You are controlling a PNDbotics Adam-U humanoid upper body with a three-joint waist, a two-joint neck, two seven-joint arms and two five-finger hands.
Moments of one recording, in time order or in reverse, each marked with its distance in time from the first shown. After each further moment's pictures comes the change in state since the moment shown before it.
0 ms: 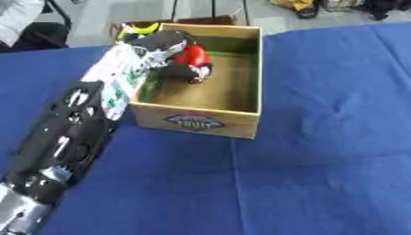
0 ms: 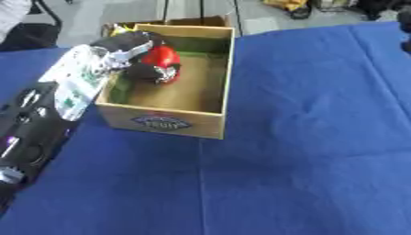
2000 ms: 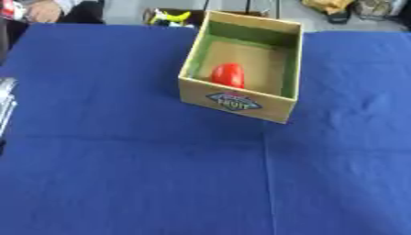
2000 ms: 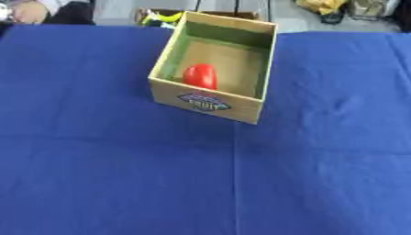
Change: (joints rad) left arm 0.707 0.201 0.230 -0.980 0.894 0.080 0.768; right arm 0.090 0.020 -0.049 0.000 -0.015 0.005 -0.103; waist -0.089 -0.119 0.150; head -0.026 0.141
